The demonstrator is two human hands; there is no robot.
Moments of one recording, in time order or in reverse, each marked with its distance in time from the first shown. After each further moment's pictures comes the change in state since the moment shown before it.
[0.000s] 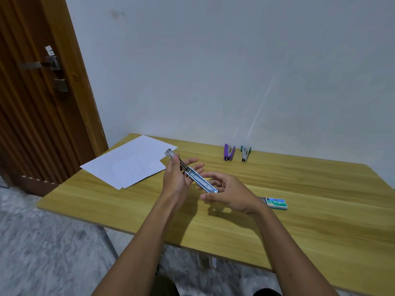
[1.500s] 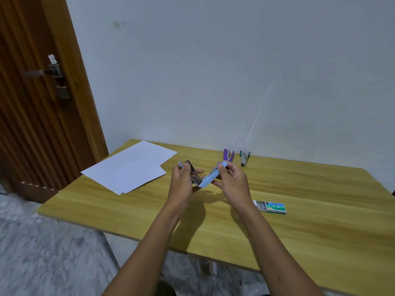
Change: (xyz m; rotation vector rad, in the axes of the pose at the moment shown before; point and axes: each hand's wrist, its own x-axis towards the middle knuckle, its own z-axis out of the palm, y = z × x) left_hand -0.012 -0.004 0.001 0.478 -0.043 0.030; right_hand 0.025 0.001 0.010 0.185 0.625 -0.045
